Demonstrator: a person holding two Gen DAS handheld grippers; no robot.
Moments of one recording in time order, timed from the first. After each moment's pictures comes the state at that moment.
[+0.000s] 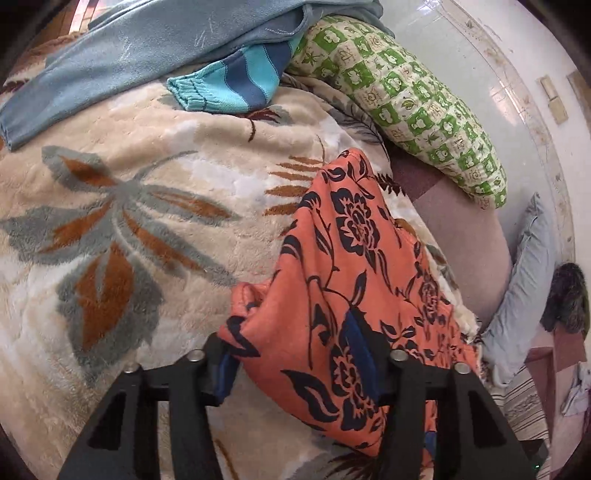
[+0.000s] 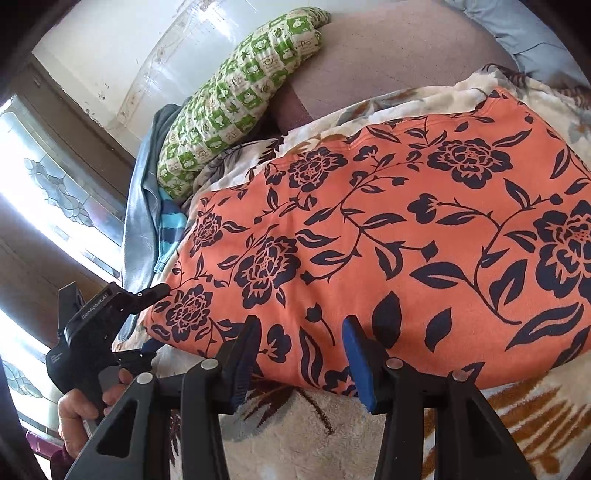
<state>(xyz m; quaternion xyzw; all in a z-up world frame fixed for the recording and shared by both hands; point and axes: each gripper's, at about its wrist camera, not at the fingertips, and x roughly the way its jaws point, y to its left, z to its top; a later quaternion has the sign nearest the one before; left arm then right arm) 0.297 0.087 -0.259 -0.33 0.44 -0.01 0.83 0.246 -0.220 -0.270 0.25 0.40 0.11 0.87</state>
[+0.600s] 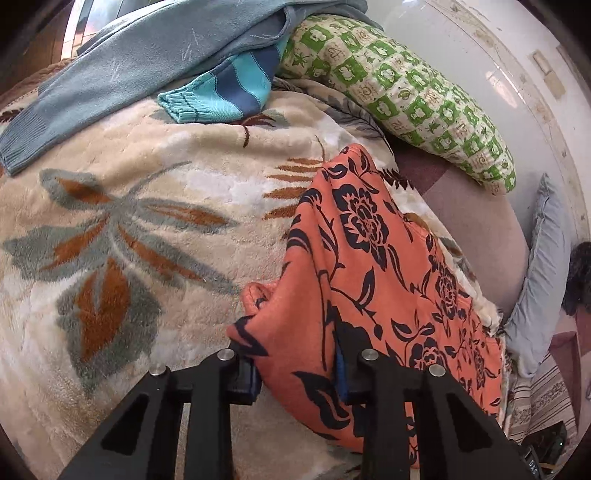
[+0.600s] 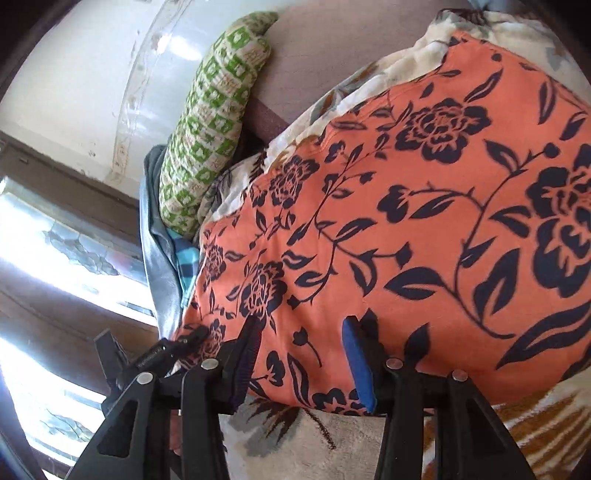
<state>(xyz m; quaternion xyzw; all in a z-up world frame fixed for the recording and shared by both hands) 0.298 0.081 -0.258 -0.31 0.43 0.00 0.85 0.248 -0.274 -0.282 0.39 0.38 0.11 0.83</state>
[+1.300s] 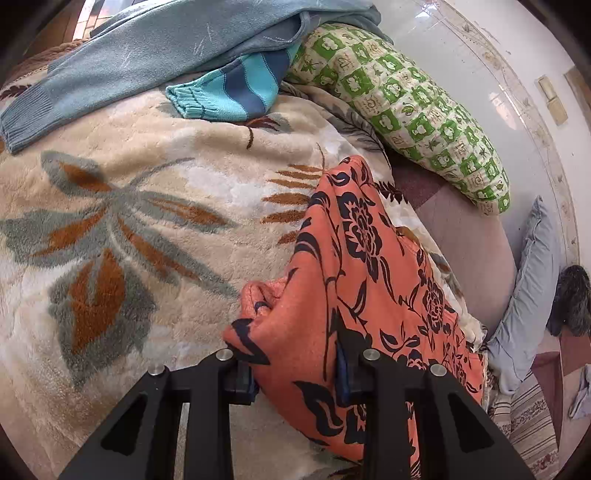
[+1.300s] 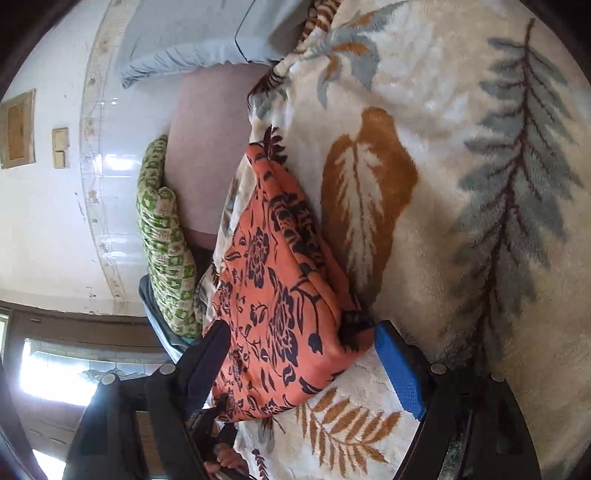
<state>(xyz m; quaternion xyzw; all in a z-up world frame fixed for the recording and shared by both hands) 0.297 0.084 -0.260 -0.34 0.42 -0.01 0.84 0.174 -0.436 -0.301 0.57 0.37 0.03 0.73</state>
